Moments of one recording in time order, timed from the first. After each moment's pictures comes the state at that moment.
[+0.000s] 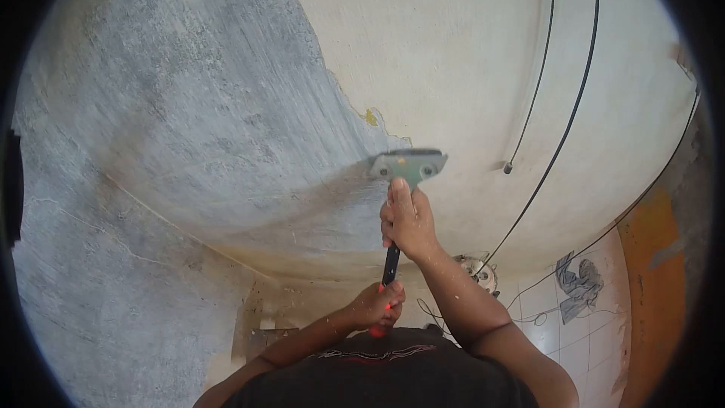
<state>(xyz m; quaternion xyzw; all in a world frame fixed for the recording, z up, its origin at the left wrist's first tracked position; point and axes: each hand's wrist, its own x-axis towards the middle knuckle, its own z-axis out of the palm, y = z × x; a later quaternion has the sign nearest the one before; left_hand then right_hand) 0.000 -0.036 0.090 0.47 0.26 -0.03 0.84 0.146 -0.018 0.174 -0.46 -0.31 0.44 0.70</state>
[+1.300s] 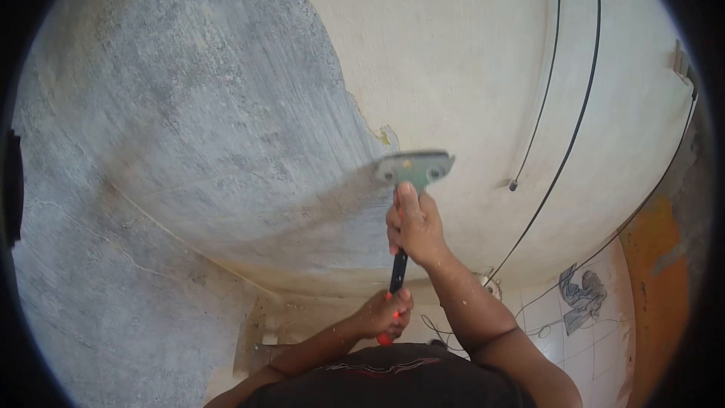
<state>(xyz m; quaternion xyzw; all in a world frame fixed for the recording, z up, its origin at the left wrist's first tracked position) 0.001 -0.026 0.103 0.48 0.24 -0.01 0.84 0.142 -0.014 0.192 -0.45 -0.34 0.43 0.71</state>
